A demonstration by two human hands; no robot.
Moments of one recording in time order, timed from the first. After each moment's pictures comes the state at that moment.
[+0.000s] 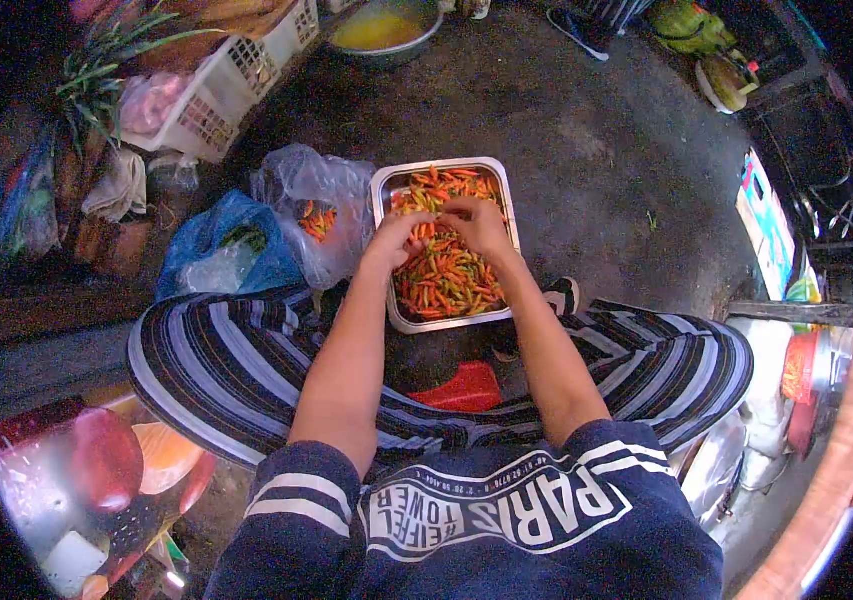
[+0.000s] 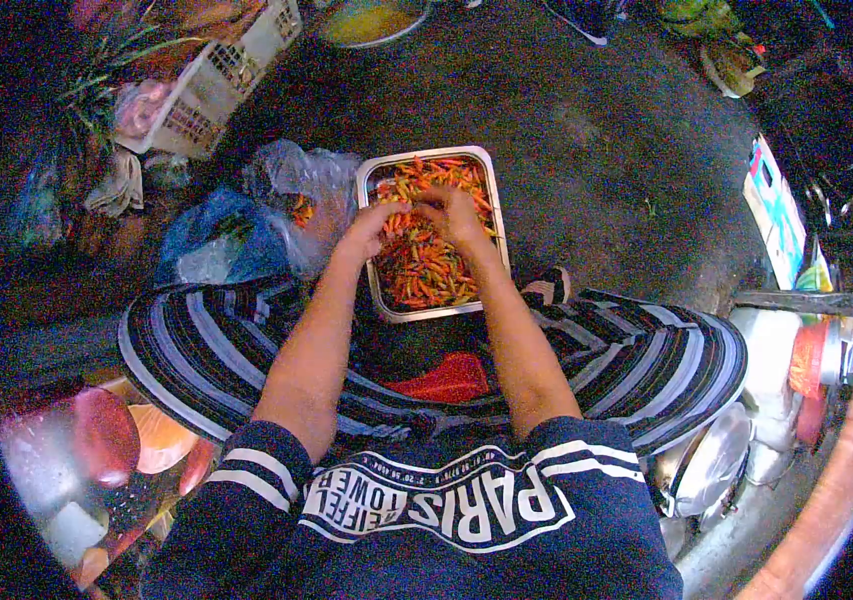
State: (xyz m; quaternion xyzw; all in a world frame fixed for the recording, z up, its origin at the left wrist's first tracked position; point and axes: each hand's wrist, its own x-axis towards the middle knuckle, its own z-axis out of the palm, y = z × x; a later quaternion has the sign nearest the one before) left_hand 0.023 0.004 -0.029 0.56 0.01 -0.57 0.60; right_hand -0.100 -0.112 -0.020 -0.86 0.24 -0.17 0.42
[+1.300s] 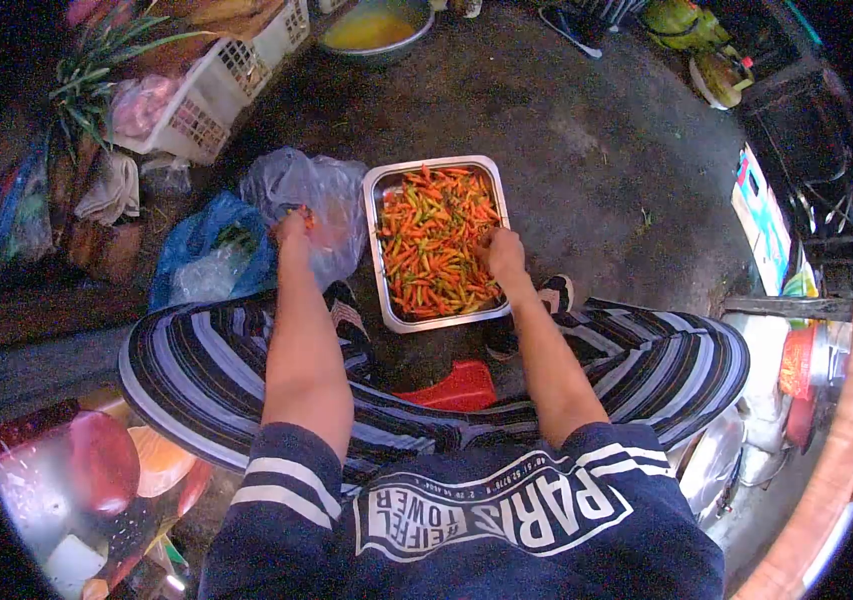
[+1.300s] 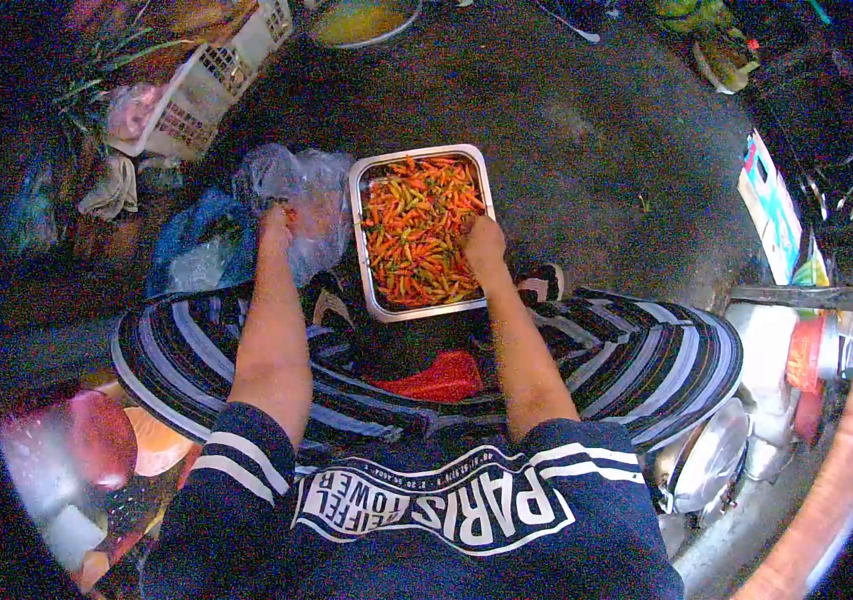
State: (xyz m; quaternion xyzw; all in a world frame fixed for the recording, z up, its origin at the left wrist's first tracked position) left_hand 0.228 0.080 -0.255 0.66 0.25 -0.29 0.65; right_hand -0.167 -0.125 -0.075 -0.87 0.45 -0.03 0.18
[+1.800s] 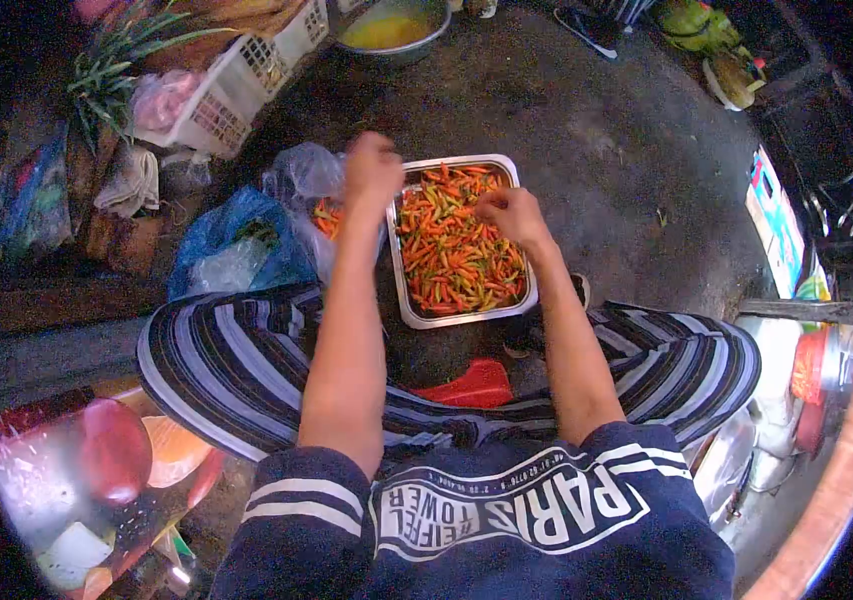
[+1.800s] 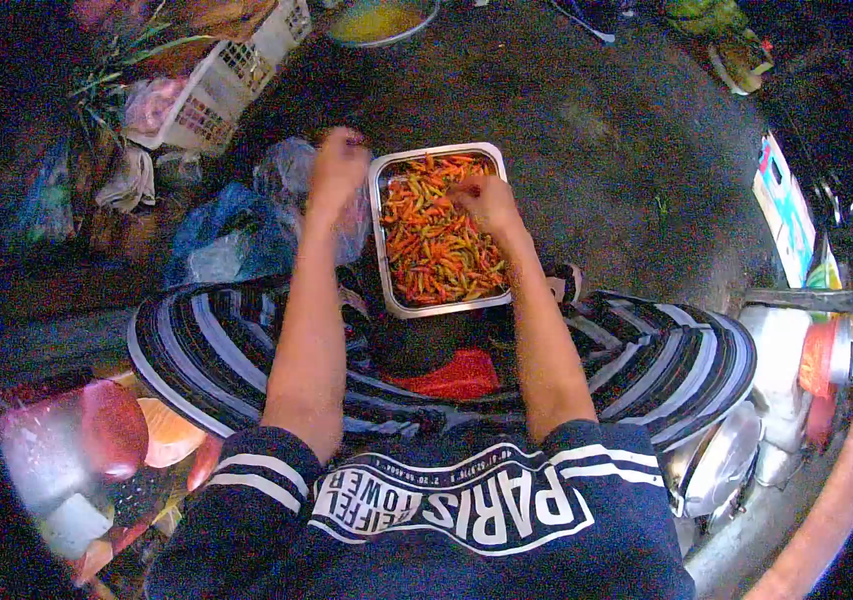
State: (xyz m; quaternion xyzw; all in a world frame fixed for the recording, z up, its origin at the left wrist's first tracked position) left_hand 0.071 0.006 0.076 0.85 -0.27 -0.10 0.44; right_hand -0.119 -0.127 0.035 -0.83 0.35 -0.07 0.42
